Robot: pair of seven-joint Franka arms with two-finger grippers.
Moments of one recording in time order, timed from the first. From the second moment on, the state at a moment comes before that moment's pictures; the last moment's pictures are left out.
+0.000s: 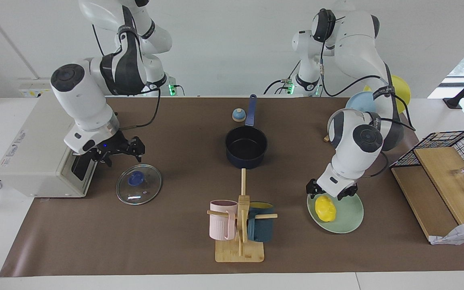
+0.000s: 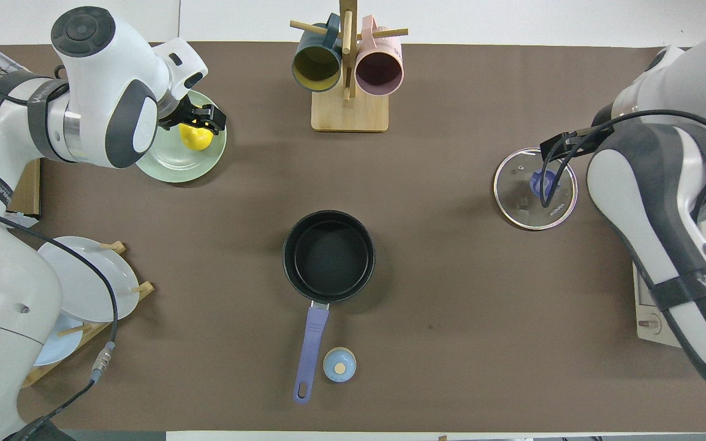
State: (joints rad) left arm -0.21 0.61 -0.05 -1.38 0.05 2.02 -0.09; right arm 0.06 0.24 -0.01 -1.73 0.03 2.01 -0.13
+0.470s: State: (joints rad) left arm -0.20 0.62 -0.04 -1.41 0.05 2.12 -0.10; right arm 0.09 0.26 0.00 -1.86 0.03 2.12 -0.27
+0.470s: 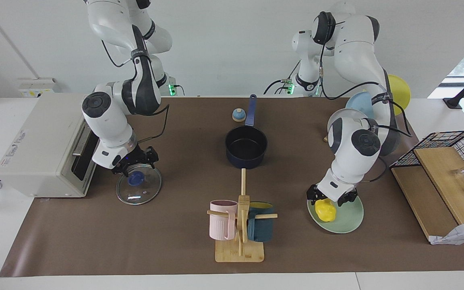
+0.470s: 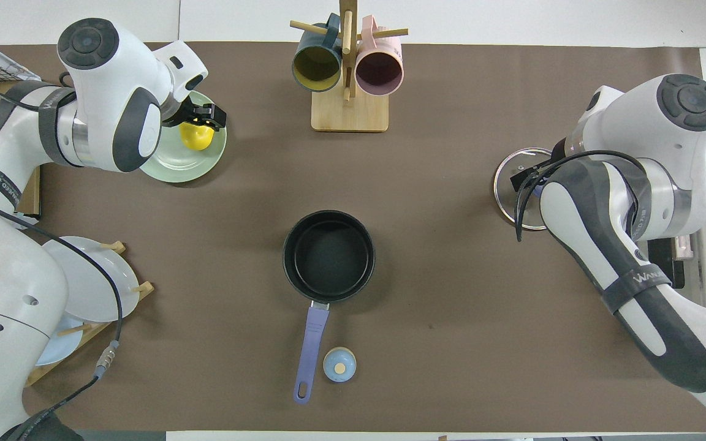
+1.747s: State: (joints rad) left arm -0.20 0.62 -0.03 -1.49 0.05 2.25 -0.15; right arm 0.05 0.36 -0.01 -1.88 0.03 2.23 -0.22
